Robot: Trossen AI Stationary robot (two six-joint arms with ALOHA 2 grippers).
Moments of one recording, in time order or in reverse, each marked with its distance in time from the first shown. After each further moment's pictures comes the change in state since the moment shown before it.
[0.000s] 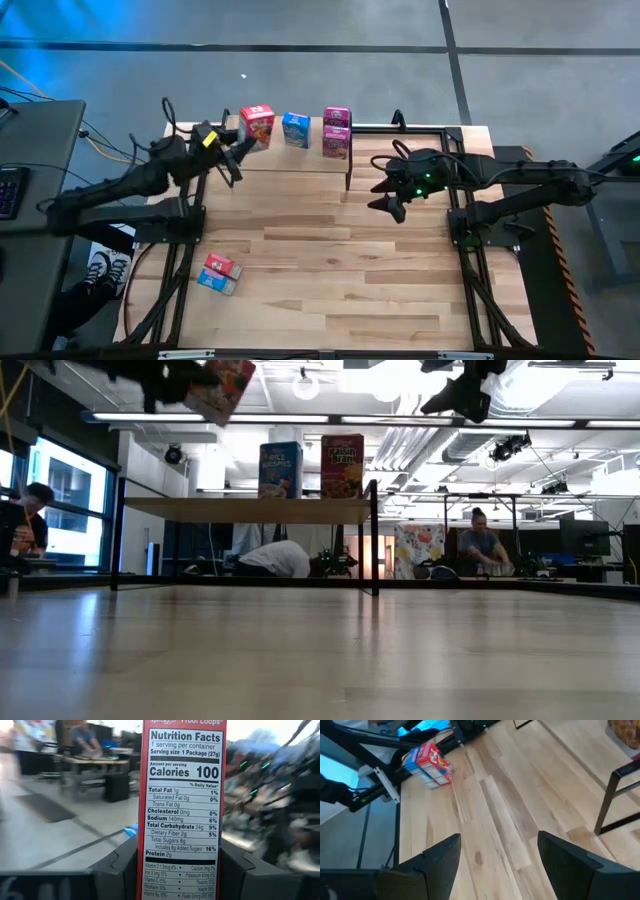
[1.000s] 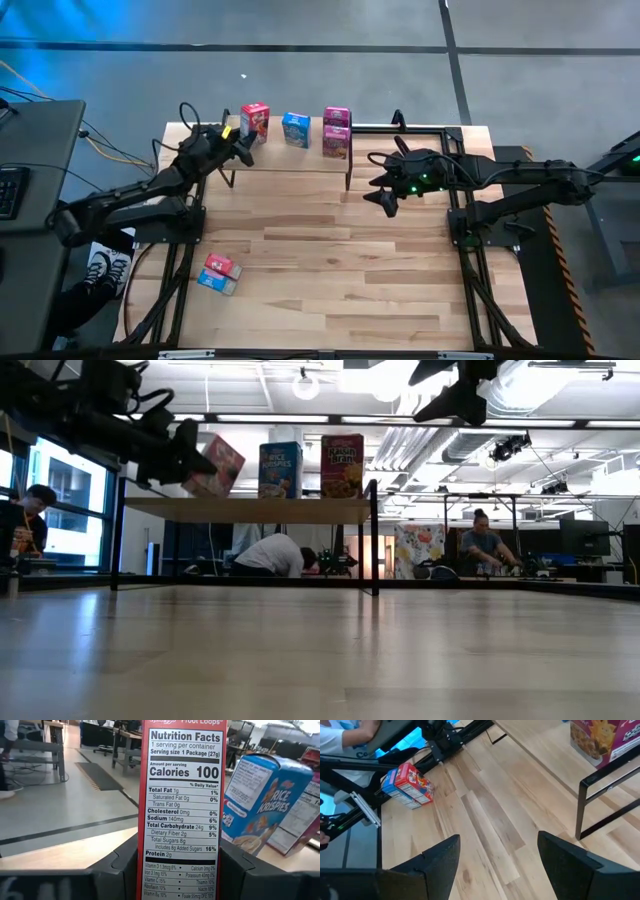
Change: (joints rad) left arm 0.348 0.204 -0.305 0.382 0.093 -0.108; right arm 0.000 0.023 -0.001 0.035 0.132 0.069
